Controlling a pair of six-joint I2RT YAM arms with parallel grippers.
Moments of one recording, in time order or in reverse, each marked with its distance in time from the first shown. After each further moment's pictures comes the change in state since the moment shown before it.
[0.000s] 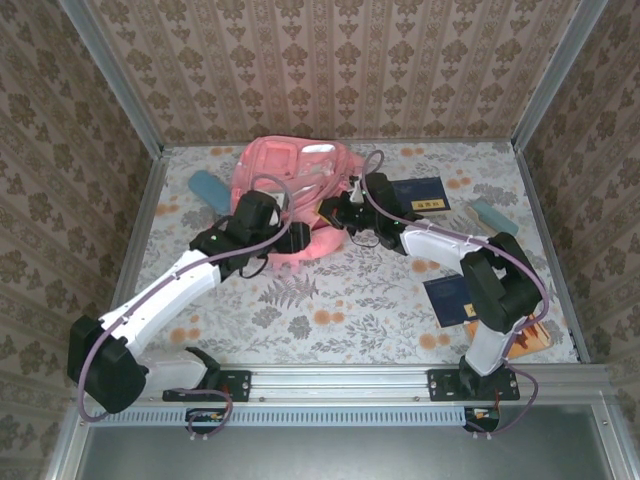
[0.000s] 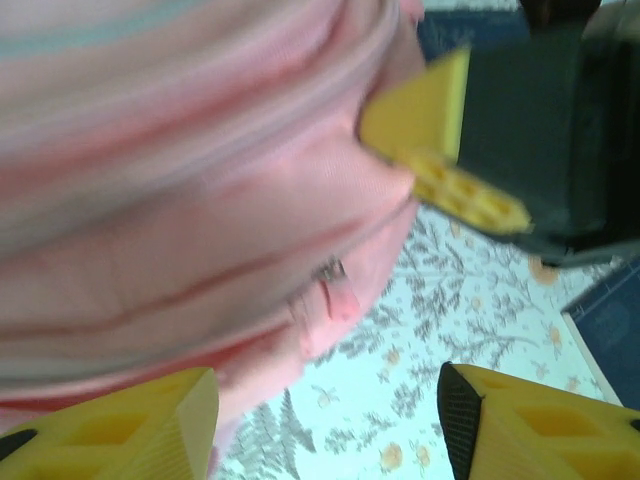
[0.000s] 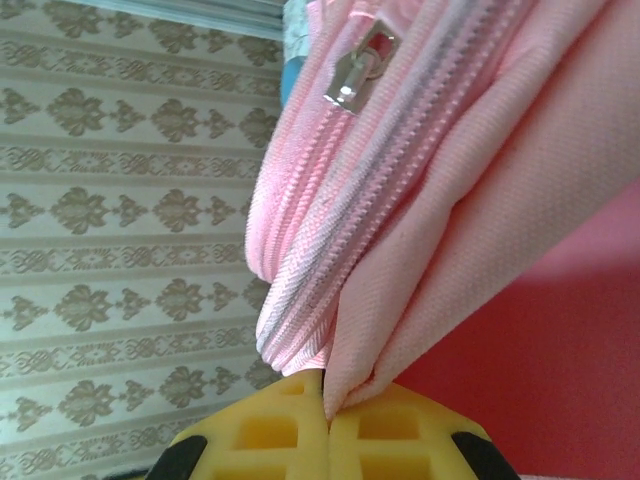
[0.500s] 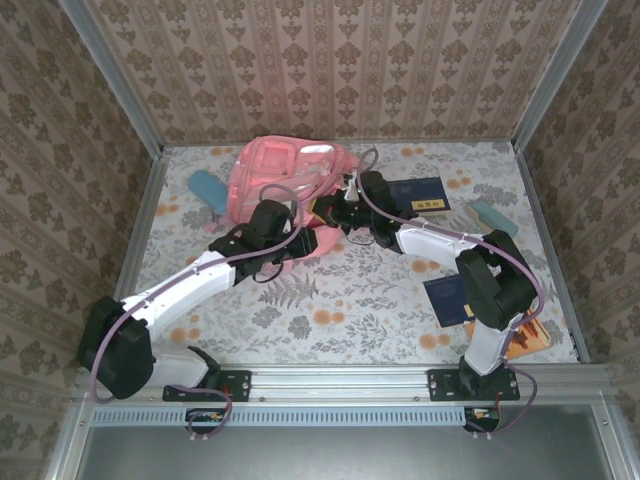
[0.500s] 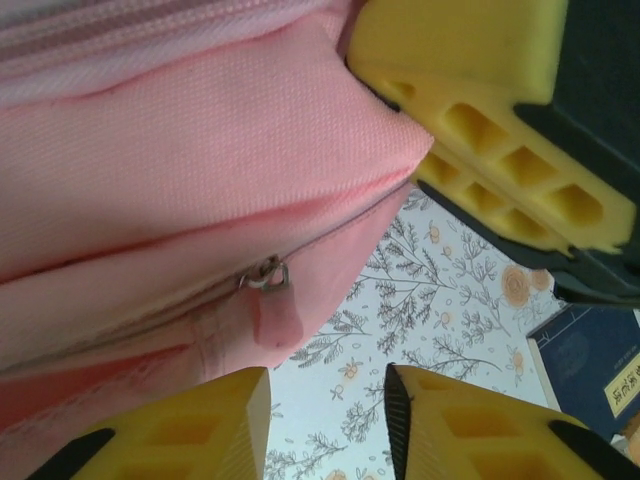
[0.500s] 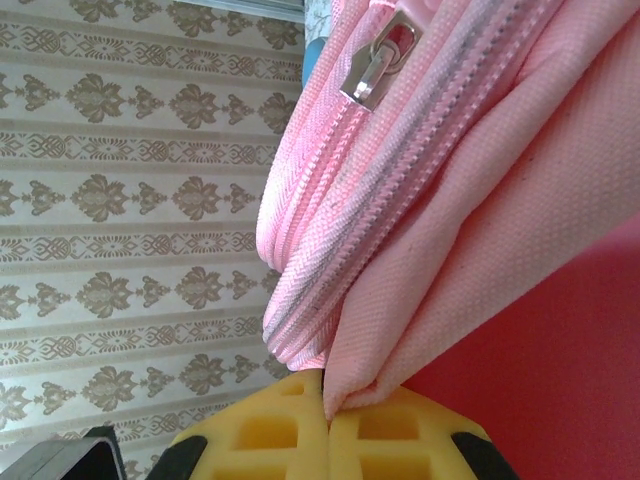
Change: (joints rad) left arm -0.029 0.093 -0.081 0.195 0.019 -0.189; right arm 0.016 0.024 0.030 0.021 -0.025 0.029
